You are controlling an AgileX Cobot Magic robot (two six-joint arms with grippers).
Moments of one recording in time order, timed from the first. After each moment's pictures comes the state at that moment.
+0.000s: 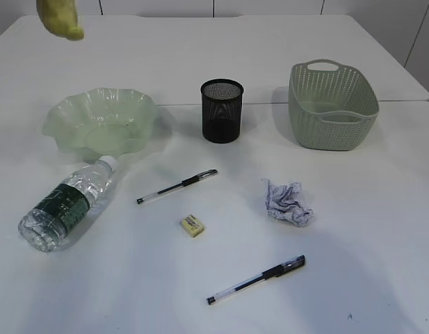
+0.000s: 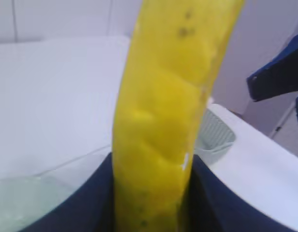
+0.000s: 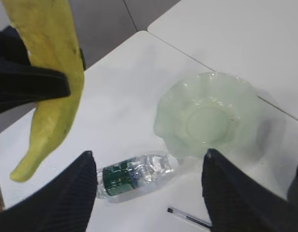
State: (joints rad) left arm -0.05 1.45 -1.21 -1.39 0.62 1.24; right arm 0.31 1.96 -2.17 0.76 1.12 -0.54
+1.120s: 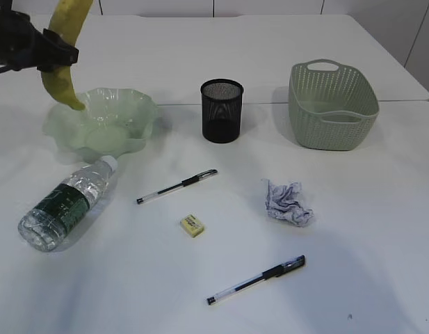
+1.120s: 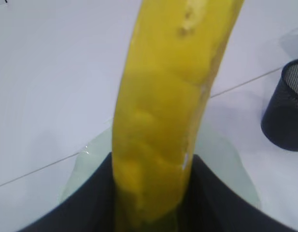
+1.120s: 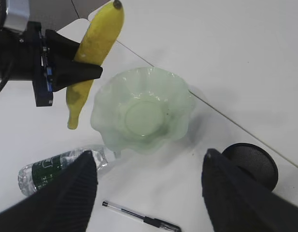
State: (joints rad) left arm -0.05 1.80 -1.26 -1.43 0.22 1.59; right arm 0.31 1.96 -2.17 0.53 1.04 -0.54
